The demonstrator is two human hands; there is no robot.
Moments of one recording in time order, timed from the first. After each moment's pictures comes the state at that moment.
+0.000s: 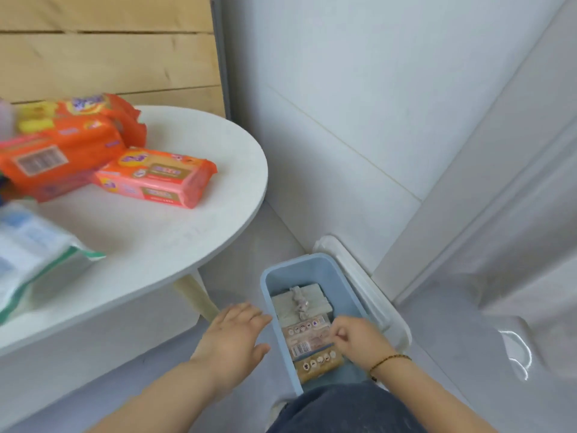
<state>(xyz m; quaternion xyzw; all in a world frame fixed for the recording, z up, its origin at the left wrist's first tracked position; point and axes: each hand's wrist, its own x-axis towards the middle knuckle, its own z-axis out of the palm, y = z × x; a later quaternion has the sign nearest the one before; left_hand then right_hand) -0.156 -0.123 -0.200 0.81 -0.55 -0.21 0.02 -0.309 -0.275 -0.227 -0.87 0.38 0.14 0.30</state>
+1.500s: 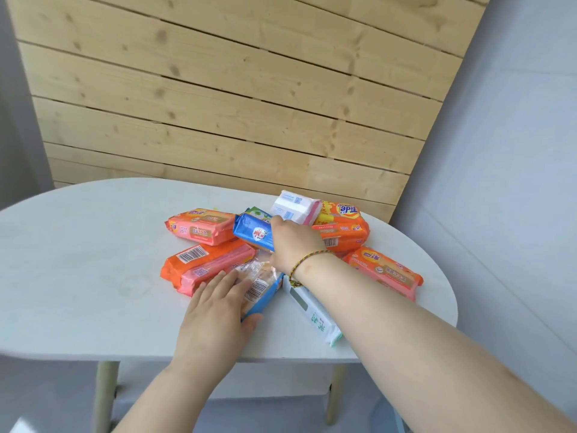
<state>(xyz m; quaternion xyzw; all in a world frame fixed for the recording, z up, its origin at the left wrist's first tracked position) -0.029 0.110 -0.080 0.93 -0.21 0.10 0.27 0.013 -0.018 -0.002 -1.00 0.02 -0.04 -0.04</state>
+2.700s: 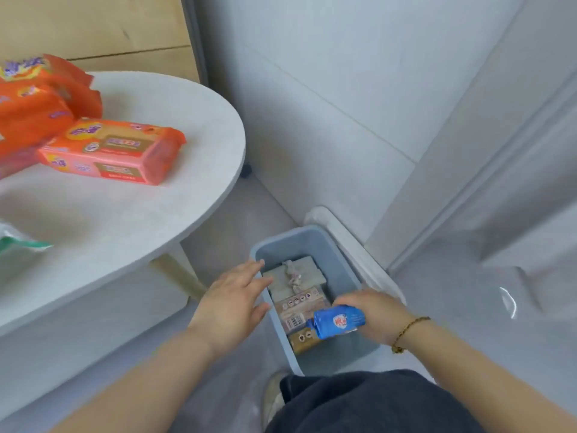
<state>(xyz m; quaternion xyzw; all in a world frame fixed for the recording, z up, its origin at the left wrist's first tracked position) -0.147 -0.143 -0.201 0.80 -0.59 -0.10 0.07 -0.327 -0.299 -0.217 -0.92 0.25 0.22 0.20</state>
